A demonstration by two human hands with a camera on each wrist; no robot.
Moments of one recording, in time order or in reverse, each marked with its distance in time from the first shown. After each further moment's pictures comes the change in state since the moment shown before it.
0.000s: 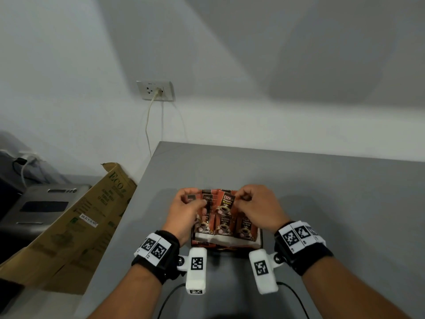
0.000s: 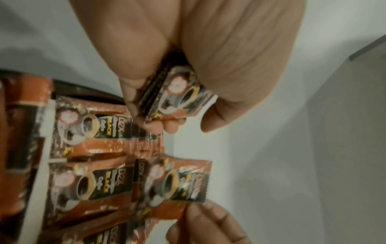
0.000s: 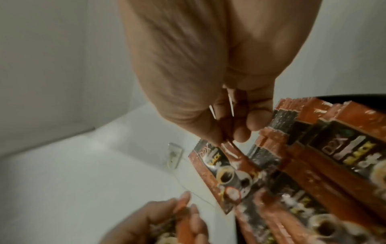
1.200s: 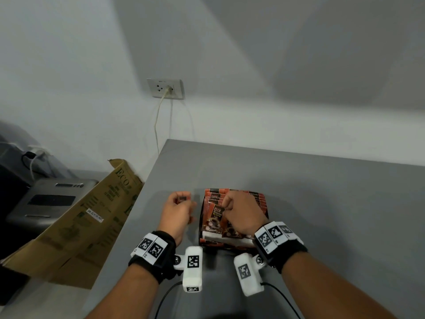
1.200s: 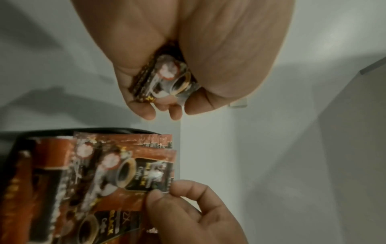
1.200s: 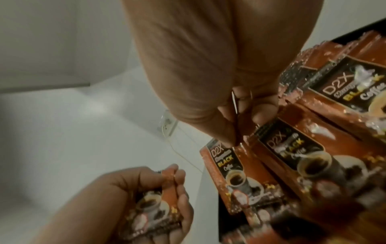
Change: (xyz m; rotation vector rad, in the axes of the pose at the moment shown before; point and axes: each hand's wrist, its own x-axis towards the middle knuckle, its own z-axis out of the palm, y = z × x) left_hand 0.006 -0.006 -0.034 0.084 0.188 -0.029; right_hand 0.010 -0.014 0.053 -0.177 -0.159 0.008
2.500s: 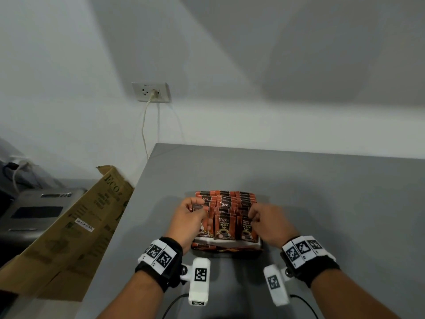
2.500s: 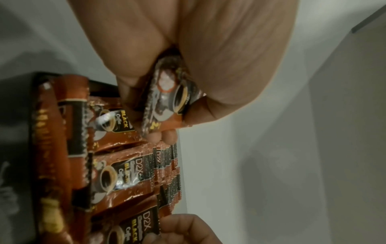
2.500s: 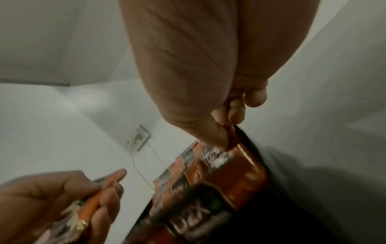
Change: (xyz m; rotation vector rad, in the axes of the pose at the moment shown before) left_hand -0.019 -0.001 0.031 0.074 -0.268 0.000; right_hand -0.031 0.079 -0.027 -0.150 0.043 0.117
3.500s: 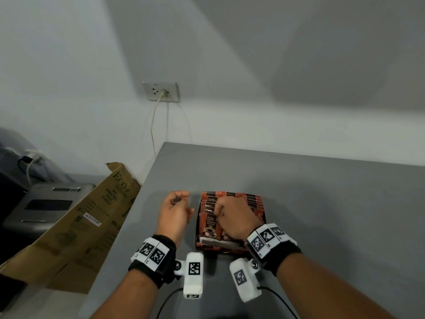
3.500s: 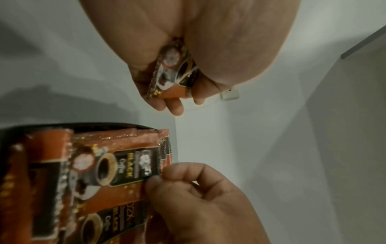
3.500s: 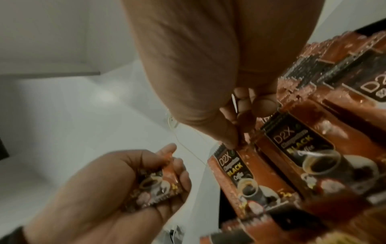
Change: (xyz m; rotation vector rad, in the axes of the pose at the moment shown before) left_hand 0.006 0.006 -0.025 -0.094 0.327 0.091; right_hand 0.021 -0.091 0.018 0.075 -0.099 -0.215
